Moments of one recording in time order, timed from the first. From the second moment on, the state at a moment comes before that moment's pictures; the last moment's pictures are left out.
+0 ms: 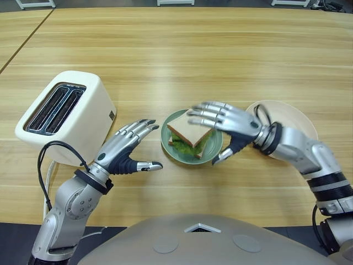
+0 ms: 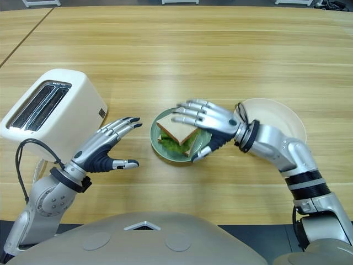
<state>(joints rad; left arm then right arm) 0.48 0.49 -0.03 -0.68 0.62 -0.21 -0.31 -0.15 -0.79 0.14 -0.09 -0.60 -0.84 0.12</state>
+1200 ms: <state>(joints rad) 0.15 0.49 -0.40 -0.17 0.65 -0.25 -0.48 -0.16 -0.75 0.42 0.23 -0.56 -0.79 0.51</state>
